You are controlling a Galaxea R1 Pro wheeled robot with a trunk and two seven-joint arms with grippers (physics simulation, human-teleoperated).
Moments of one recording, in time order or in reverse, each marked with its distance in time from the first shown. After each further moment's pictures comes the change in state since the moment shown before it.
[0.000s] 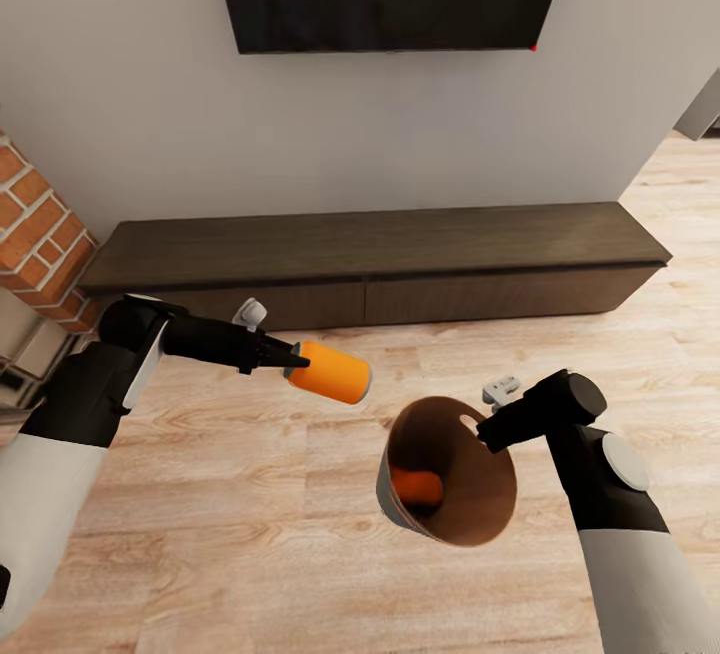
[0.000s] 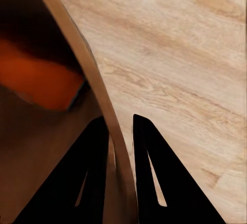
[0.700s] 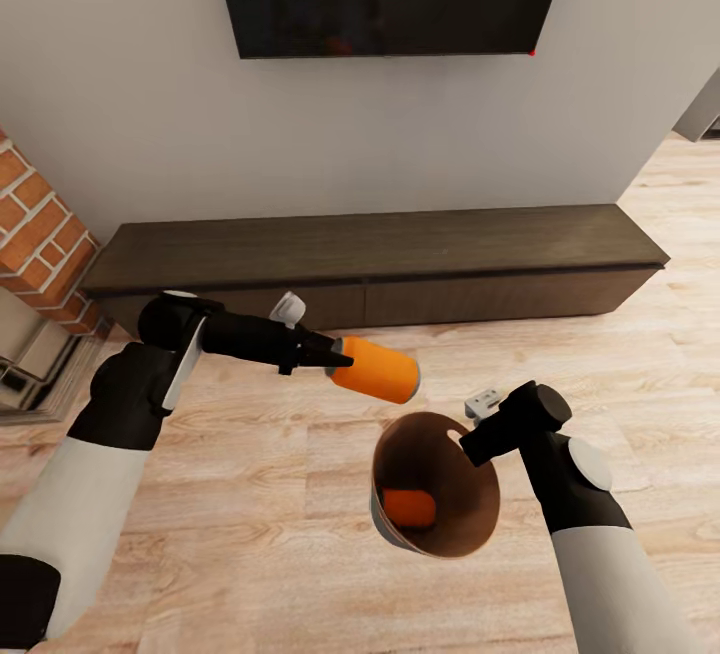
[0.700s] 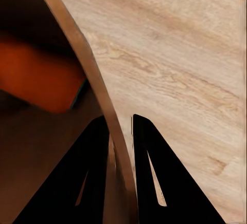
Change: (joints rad) left arm 0.008 -0.147 -0.003 -0.078 -0.011 0.000 0.026; right arm 0.000 0.071 0.012 0.126 -0.003 -0.005 -0.130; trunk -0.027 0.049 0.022
